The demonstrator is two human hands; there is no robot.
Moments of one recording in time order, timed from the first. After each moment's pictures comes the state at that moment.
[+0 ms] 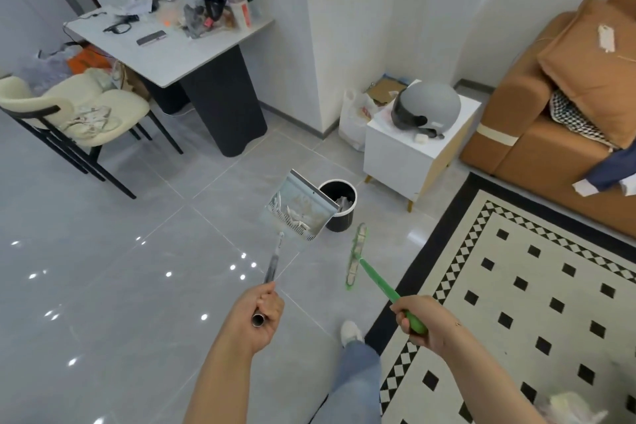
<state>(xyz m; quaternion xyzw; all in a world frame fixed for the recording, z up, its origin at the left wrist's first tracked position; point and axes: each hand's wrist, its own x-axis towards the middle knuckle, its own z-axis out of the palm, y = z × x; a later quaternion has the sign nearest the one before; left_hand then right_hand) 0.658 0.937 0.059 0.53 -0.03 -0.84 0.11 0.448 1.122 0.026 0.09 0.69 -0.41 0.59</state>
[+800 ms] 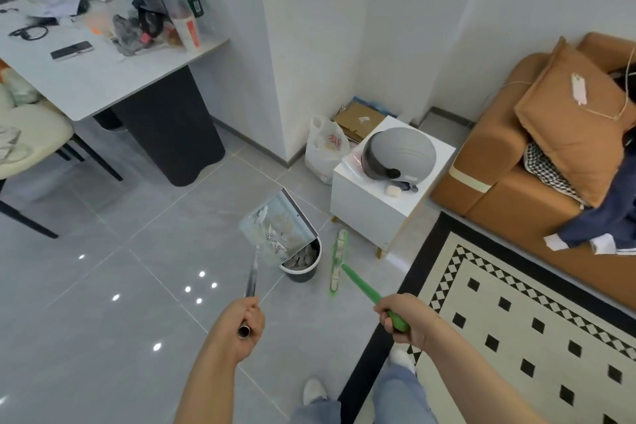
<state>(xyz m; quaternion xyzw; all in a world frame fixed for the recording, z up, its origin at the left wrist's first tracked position) 0.431 0.782 0.033 0.59 -0.10 -0.79 0.08 0.216 0.963 0.018 0.10 0.71 -0.37 0.59</state>
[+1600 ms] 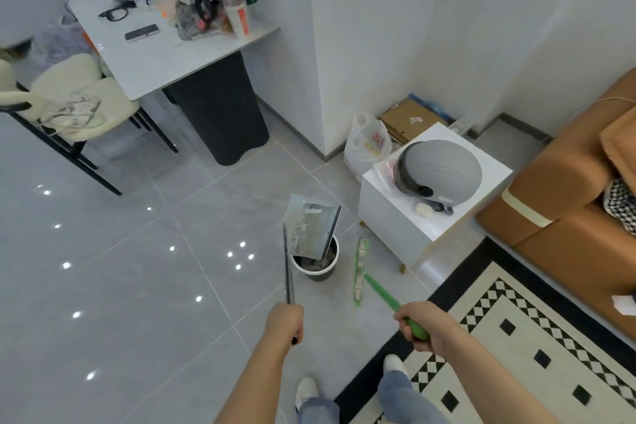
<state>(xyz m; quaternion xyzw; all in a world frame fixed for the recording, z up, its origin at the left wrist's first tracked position) 0.301 0.825 -0.019 0.73 -0.44 -0.51 -0.10 0.092 0.953 -0.005 0.03 0.73 -0.27 0.63</state>
